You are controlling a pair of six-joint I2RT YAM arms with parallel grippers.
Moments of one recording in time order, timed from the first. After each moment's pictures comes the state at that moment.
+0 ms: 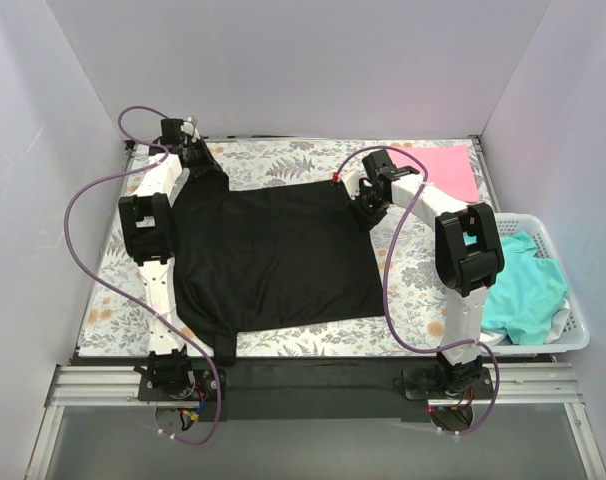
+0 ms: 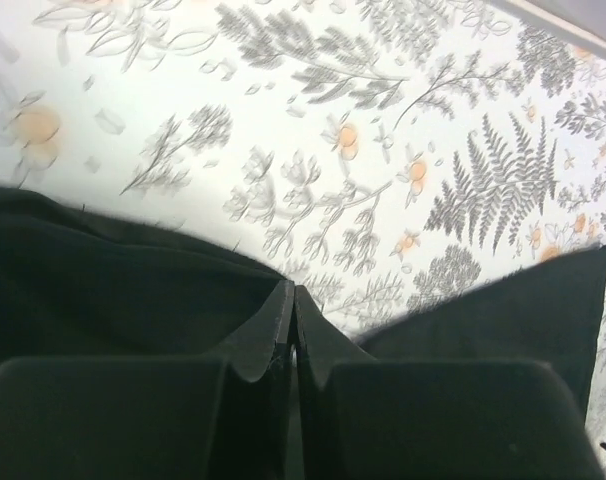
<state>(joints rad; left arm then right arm) 0.07 2.43 2.10 -0.49 0.40 -0.36 0.38 2.00 1.53 -0.69 -0.25 -0.50</state>
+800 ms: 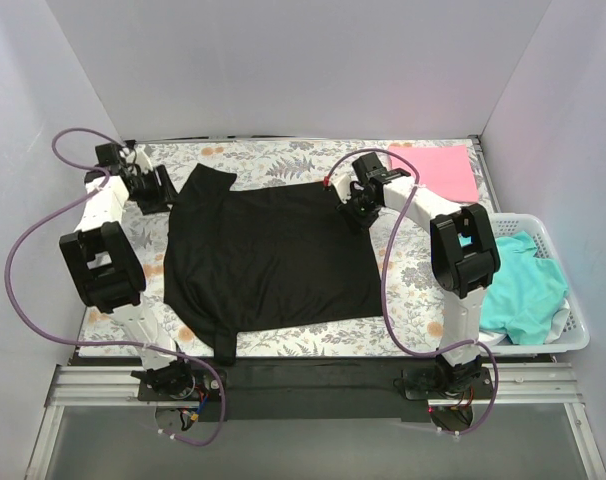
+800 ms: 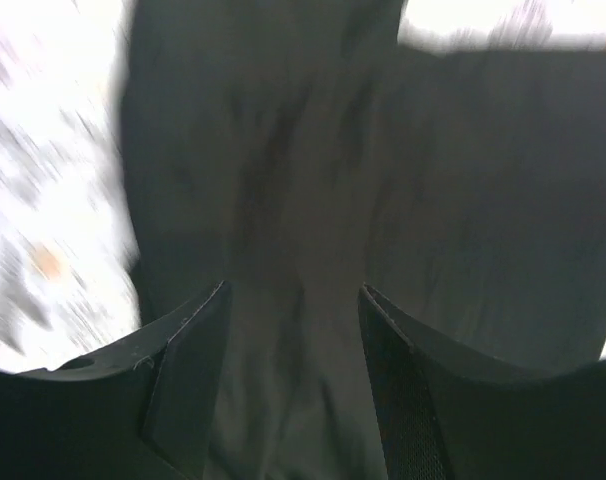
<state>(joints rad) 0.31 1.91 1.60 -0.68 0.51 -0.06 0.42 2.00 1.53 -0.69 -0.25 -0.48</state>
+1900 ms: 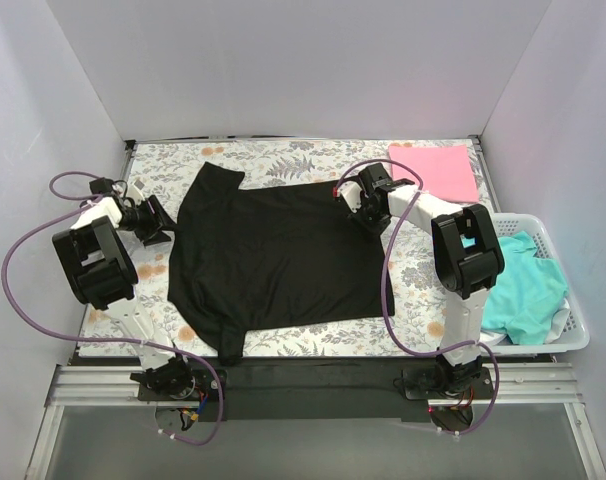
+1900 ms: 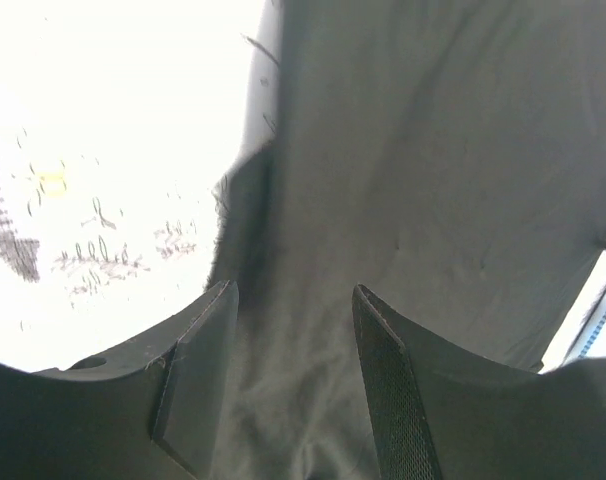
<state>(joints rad) 0.43 1.93 1.33 -0.62 0.60 -0.09 0.40 1.99 1.41 -0.61 -0.08 -0.52</state>
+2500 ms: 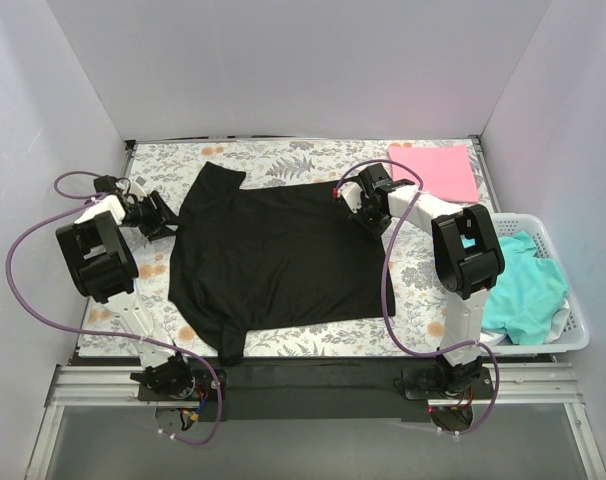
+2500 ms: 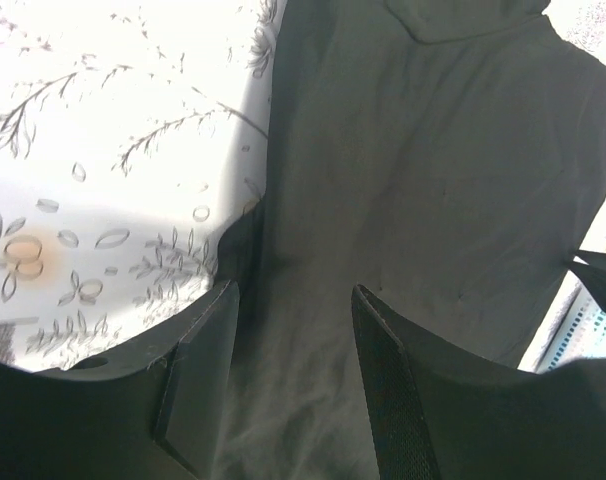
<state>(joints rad) 0.41 2.01 1.37 -0.55 0.65 -0.16 0.40 1.99 1.40 -0.62 -0.06 -0.53</state>
